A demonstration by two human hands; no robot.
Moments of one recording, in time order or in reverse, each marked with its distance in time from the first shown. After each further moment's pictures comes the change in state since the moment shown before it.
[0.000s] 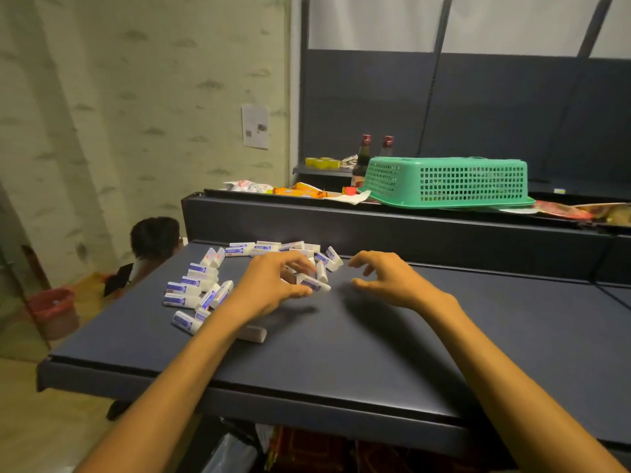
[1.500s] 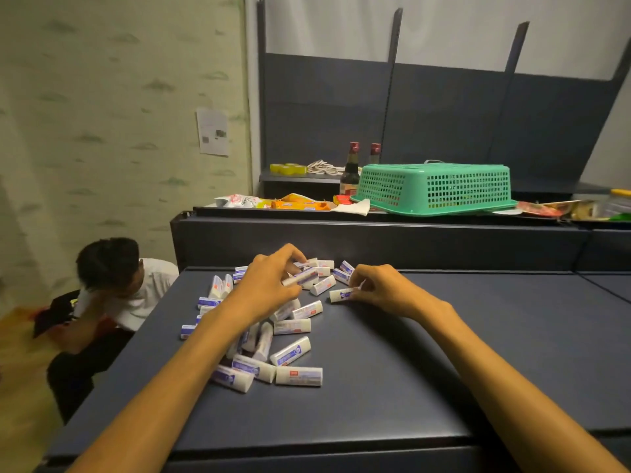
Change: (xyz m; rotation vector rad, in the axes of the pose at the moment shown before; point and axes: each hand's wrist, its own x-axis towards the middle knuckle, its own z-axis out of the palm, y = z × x) left_hand 0.055 -0.075 -0.059 0.113 -0.065 0.188; right_hand 0.051 -0.037 0.035 0.034 -0.020 0.151
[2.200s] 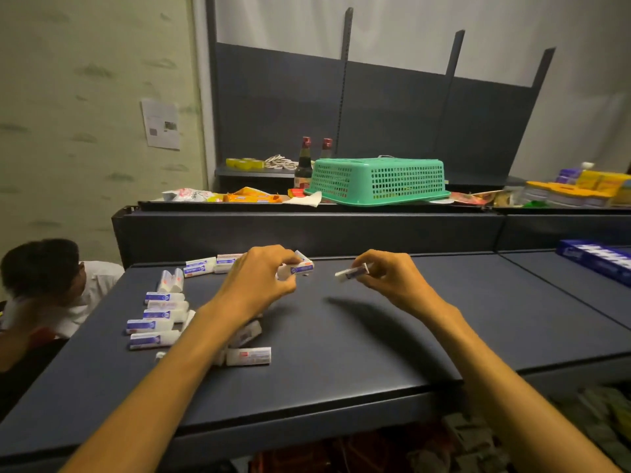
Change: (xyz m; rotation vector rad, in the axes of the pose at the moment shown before) left_hand 0.002 0.042 0.040 0.153 0.087 0.261; right_hand -0.098 0.025 -0.035 0.030 0.405 -0.037
